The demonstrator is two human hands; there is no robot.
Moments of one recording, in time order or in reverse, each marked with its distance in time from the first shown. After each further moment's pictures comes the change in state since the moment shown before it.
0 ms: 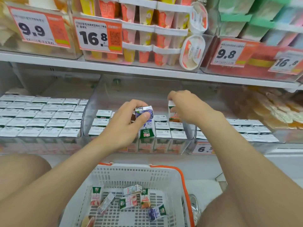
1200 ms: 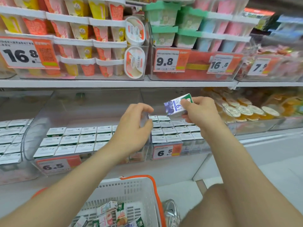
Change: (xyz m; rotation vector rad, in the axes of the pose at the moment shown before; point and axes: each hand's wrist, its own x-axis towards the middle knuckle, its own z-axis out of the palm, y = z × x) left_hand 0.033 0.097 0.113 0.075 -0.026 0.119; right_hand -0.104 0.104 -0.025 1.108 0.462 0.738
